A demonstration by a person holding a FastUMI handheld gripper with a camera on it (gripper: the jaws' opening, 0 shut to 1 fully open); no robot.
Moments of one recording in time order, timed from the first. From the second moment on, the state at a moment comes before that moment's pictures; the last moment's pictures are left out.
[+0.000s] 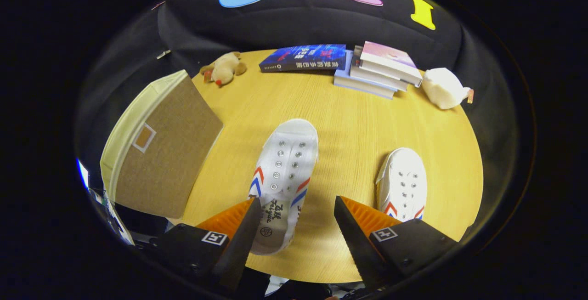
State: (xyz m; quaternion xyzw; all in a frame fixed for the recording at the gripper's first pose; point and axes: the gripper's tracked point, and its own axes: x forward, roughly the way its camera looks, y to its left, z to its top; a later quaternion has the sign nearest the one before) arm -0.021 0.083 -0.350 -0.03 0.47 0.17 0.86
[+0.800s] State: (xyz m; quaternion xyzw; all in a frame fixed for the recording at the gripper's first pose) arm -0.014 0.096 -0.382 0.07 0.53 0.15 0.83
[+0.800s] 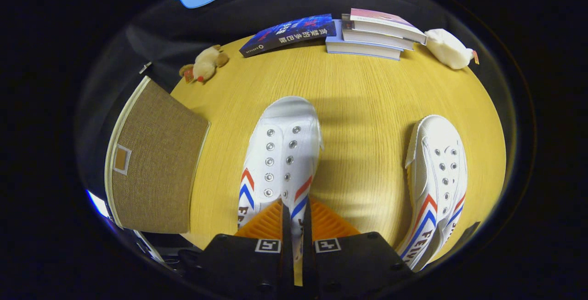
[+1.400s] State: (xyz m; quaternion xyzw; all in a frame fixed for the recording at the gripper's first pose) arm -0.033 0.114 -0.281 0.12 0.50 0.16 0.85
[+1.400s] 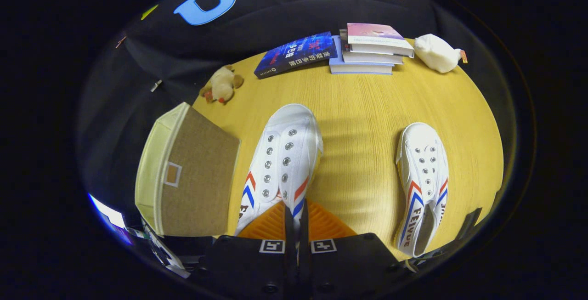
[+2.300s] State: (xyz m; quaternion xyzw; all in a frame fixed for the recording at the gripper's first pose) arm -0.048 0.293 -0.155 0.20 0.50 0.25 0.80
